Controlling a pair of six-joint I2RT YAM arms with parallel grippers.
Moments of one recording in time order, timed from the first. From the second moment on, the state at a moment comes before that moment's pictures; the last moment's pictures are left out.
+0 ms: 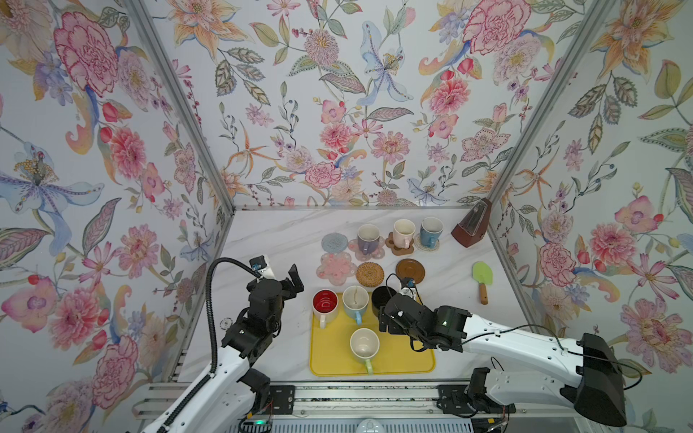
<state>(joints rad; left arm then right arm) -0.45 0.73 0.48 -0.10 -0.48 -0.45 1.10 1.21 0.82 -0.65 0.37 0.97</state>
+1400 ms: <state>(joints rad) -0.44 0.71 0.46 -0.10 -0.48 -0.48 1.09 1.41 0.82 -0.57 0.40 0.96</state>
